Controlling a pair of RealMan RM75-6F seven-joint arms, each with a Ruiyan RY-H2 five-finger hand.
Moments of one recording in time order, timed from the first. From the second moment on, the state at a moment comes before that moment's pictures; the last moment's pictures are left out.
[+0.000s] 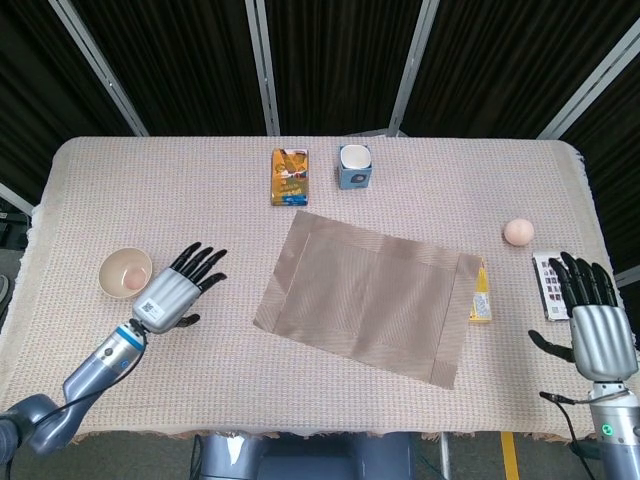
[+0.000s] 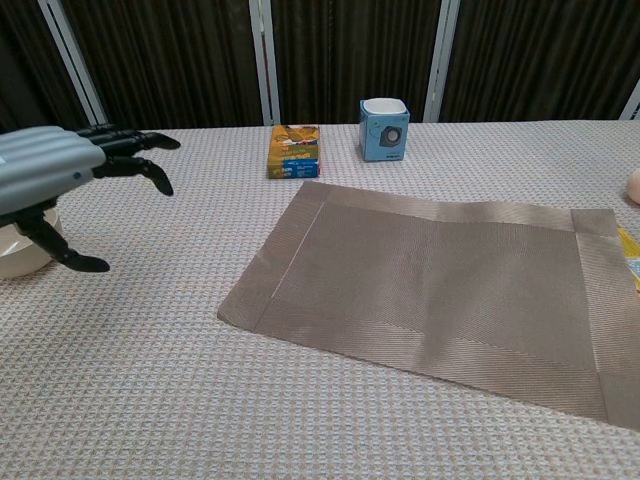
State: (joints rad) left arm -0.57 -1.43 -0.06 -1.33 1.70 1.10 0.13; right arm 0.20 -1.10 0.02 -1.68 -1.42 1.59 -0.06
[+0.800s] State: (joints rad) left arm -0.73 -1.80 0.00 -0.86 1.76 1.07 -0.07; right arm 0.15 -1.12 0.06 -1.68 -1.42 1.57 -0.05
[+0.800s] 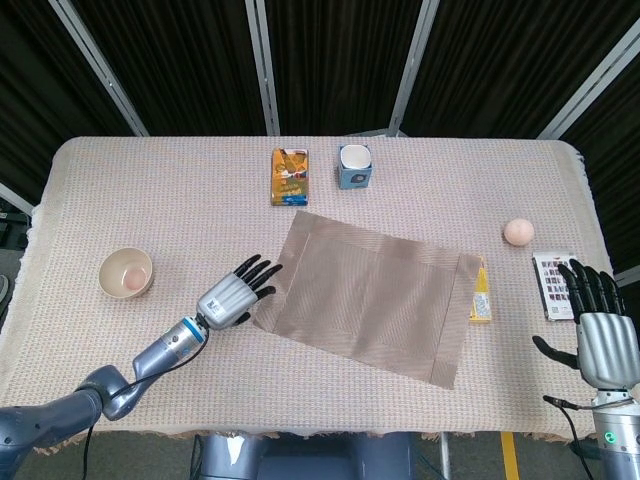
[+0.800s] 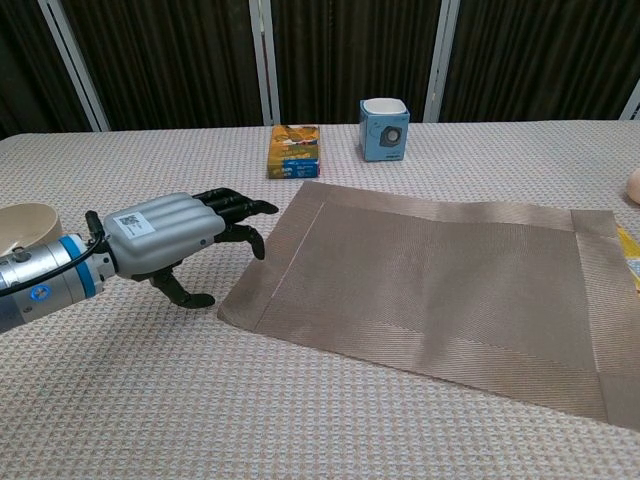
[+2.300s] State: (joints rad) left arm -0.78 -1.84 0.07 -0.88 1.75 1.05 -0.03; right arm 0.12 -1.11 0.11 -1.69 -1.45 1.56 -0.02
